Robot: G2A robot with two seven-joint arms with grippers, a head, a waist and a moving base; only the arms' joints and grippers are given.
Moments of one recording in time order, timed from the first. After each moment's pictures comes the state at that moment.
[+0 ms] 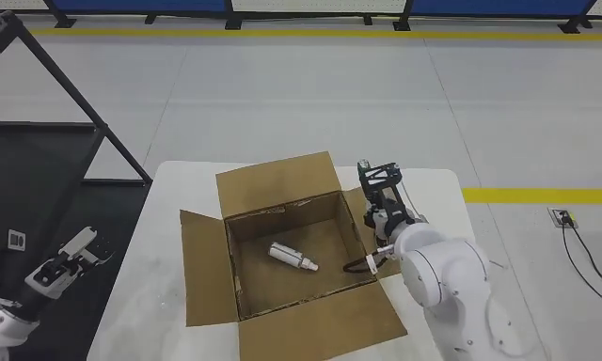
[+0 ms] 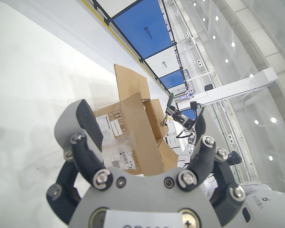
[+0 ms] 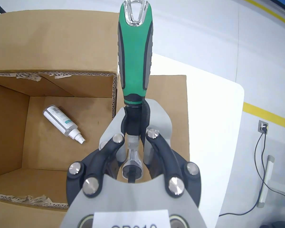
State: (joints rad) left arm 1.53 -0.91 -2.07 -1.75 -0.39 -0.28 -0.79; right arm -0.87 -1.40 1.25 -1.85 -1.41 0.08 1.13
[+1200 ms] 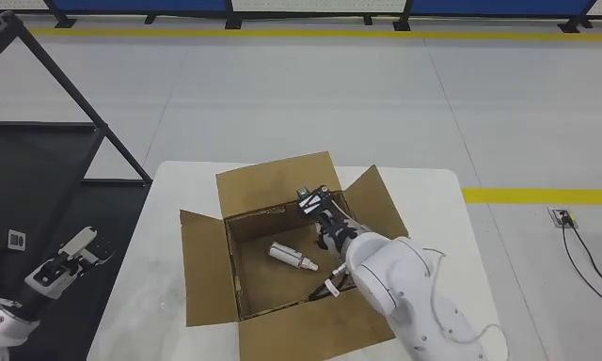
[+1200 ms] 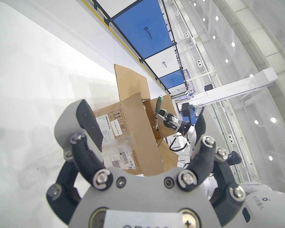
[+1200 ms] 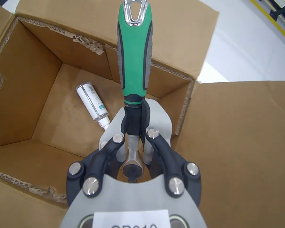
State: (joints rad) left arm 1.53 -0.91 -2.07 -1.75 -0.39 -0.28 -0.79; right arm -0.78 -1.44 1.00 -1.70 -1.36 -0.05 1.11
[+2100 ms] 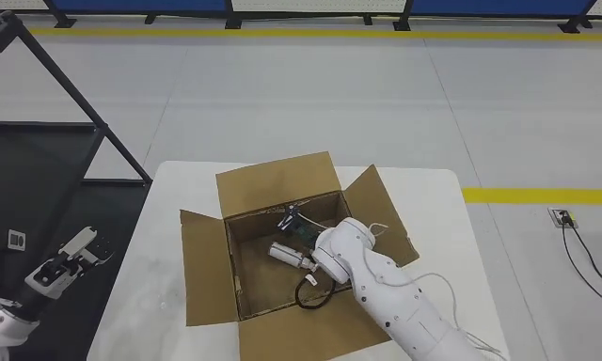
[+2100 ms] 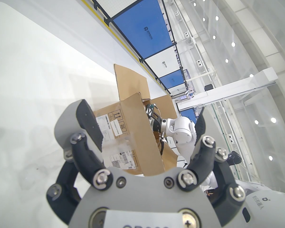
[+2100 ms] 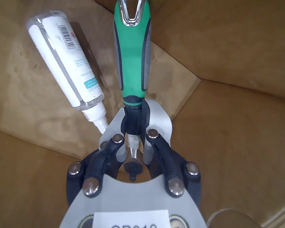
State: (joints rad) left arm 1.53 -0.91 -2.07 -1.75 -0.39 -0.28 -0.79; right arm -0.53 -1.53 0.77 -1.15 -1.30 -0.11 1.20
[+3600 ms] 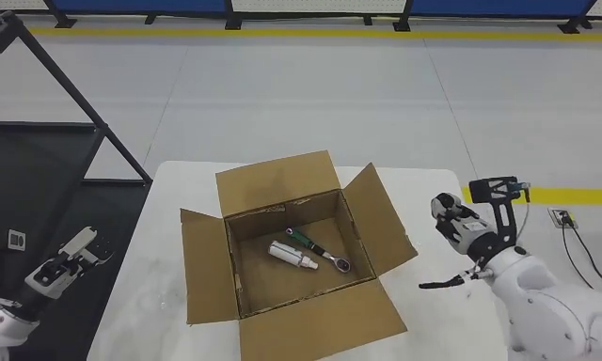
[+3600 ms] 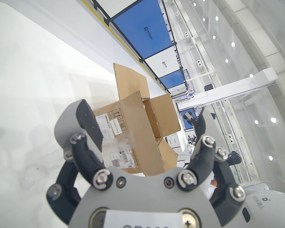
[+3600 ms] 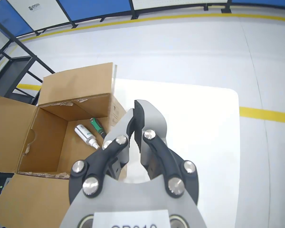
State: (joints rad) left arm 1.53 -0.91 -2.07 -1.75 -0.39 -0.28 -0.79; right arm -1.17 -1.39 1.75 -2.08 -0.97 -0.11 0.97
